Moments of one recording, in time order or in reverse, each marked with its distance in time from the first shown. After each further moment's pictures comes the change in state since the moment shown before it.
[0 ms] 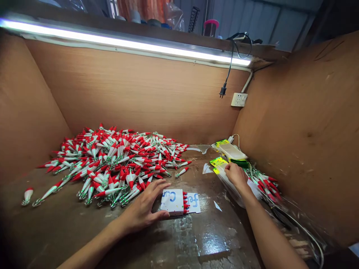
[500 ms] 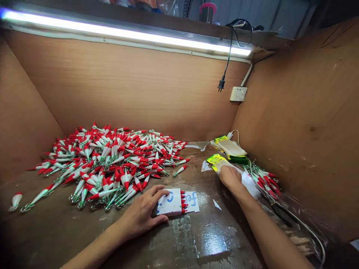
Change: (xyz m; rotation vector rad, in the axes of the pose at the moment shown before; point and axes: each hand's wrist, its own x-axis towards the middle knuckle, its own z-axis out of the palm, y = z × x) left_hand 0.002 0.003 0.014 0.099 -0.081 -0.091; right_hand -0.024 -0.026 0.002 -0.089 -0.020 -0.132
